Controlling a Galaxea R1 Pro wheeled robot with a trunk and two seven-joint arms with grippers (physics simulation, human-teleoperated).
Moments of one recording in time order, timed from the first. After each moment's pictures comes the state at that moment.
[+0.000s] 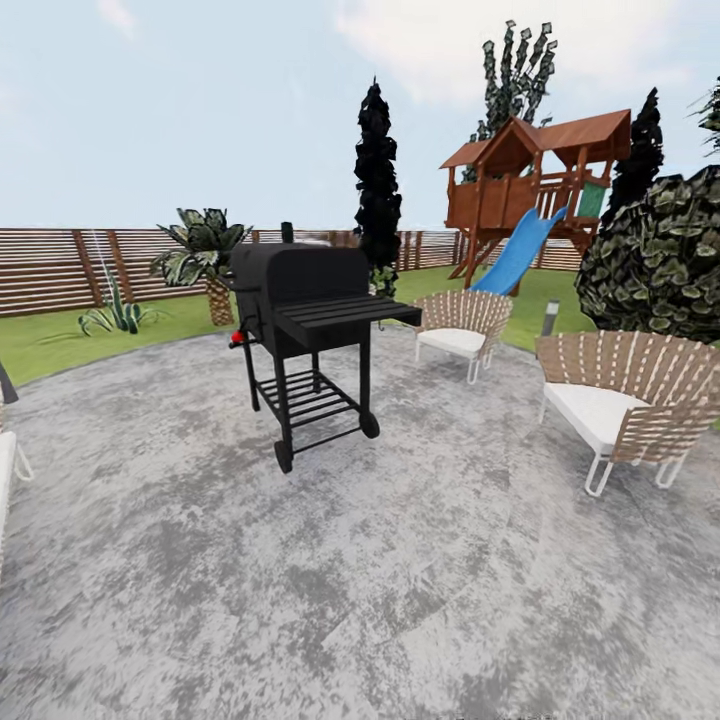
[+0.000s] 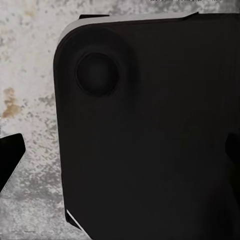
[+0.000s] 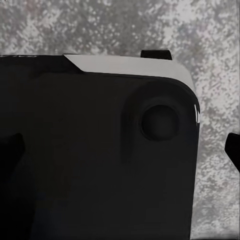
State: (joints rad) left arm 0.00 -0.01 0.00 -0.01 0.00 -0.08 -0.01; right arm -0.04 0.04 -0.01 -0.10 0.00 0.00 0.01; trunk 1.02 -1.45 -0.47
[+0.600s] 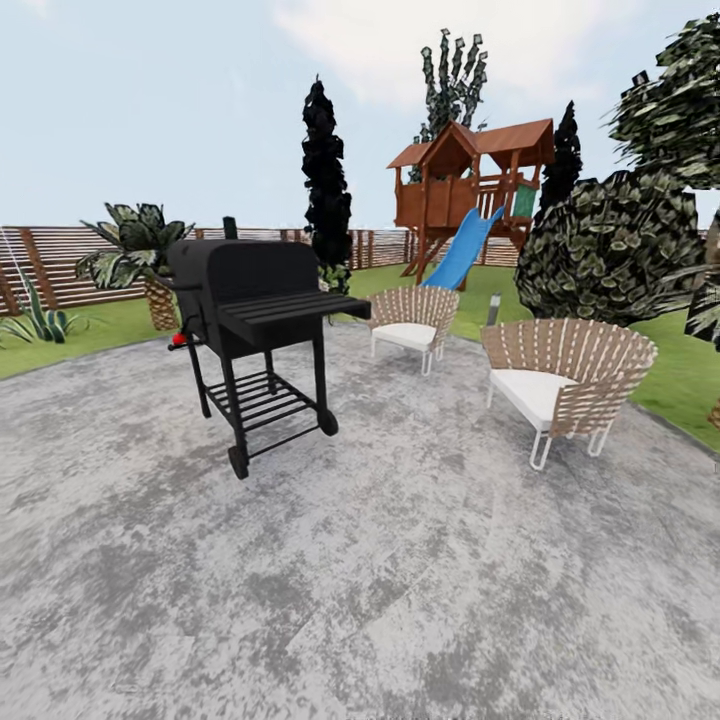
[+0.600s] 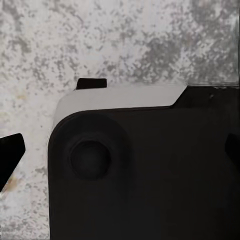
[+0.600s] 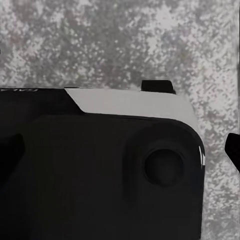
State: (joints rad) left arm -0.01 -0.02 0.02 -0.15 0.01 -0.08 -0.01; right arm -0.04 0.04 -0.01 -0.17 0.00 0.00 0.01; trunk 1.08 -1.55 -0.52
